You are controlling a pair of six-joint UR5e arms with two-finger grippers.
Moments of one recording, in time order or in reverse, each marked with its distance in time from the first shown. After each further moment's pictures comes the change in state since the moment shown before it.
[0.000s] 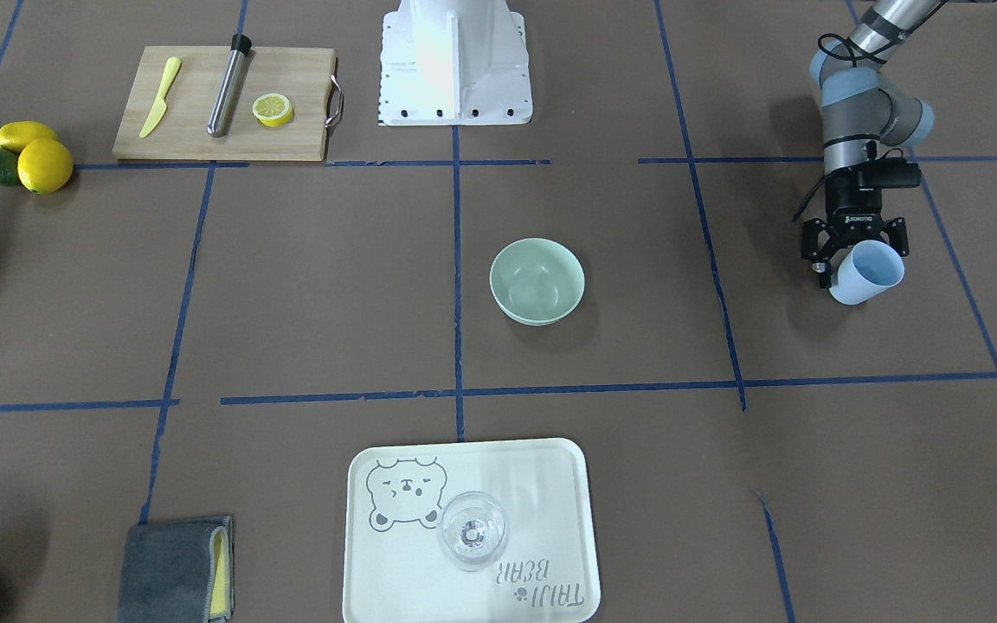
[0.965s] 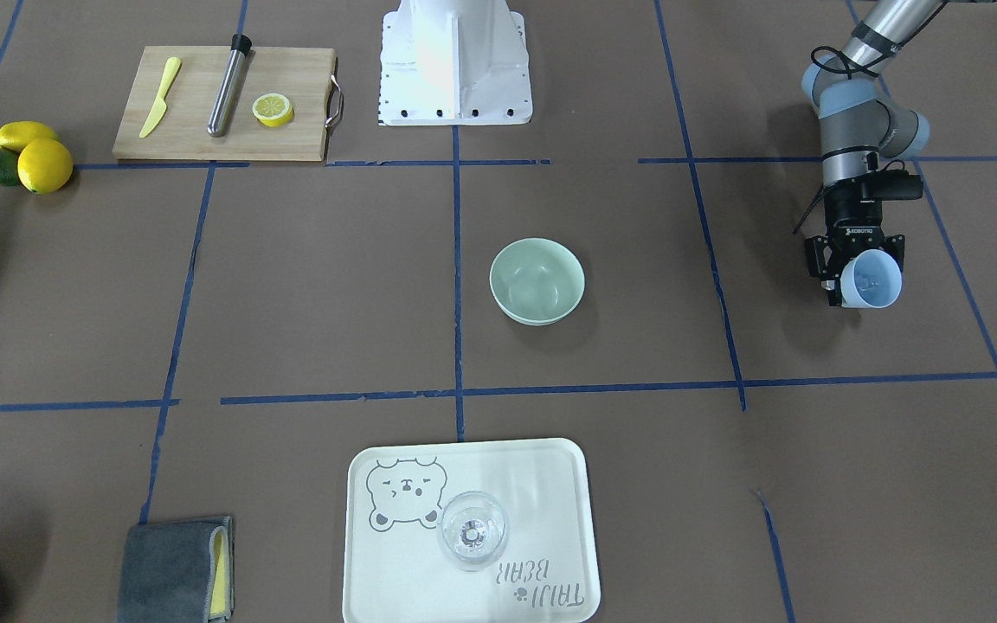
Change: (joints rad) left arm -0.050 -0.029 0.009 -0.023 -0.025 -0.009; right arm 0.000 0.006 0.003 0.000 0.000 0.004
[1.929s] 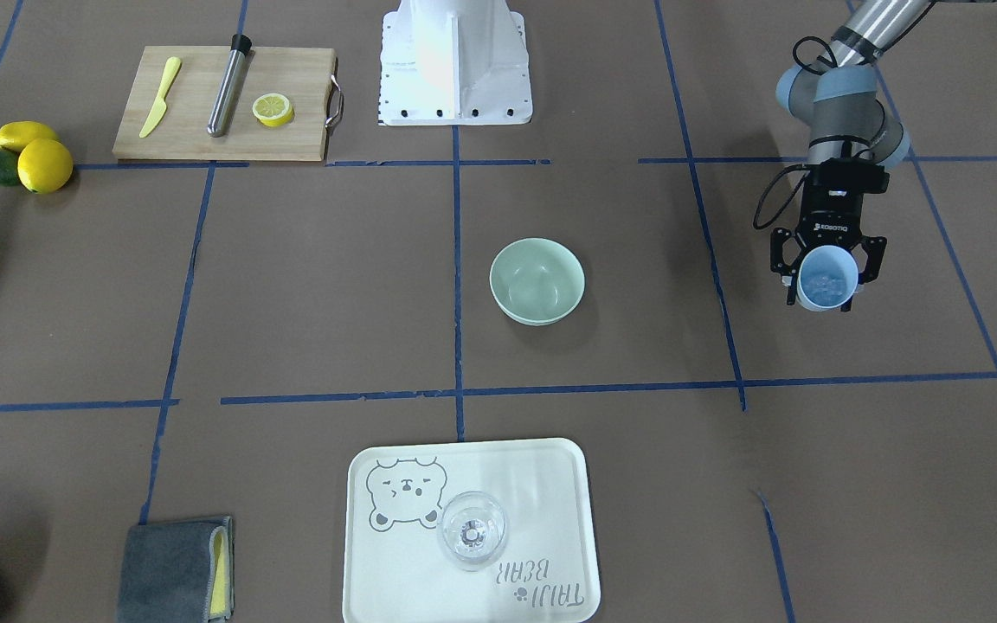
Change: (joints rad) left arm -0.099 -0.078 -0.144 -0.058 -0.192 0.567; right arm 0.001 -0.002 -0.003 0.000 -0.001 0.003
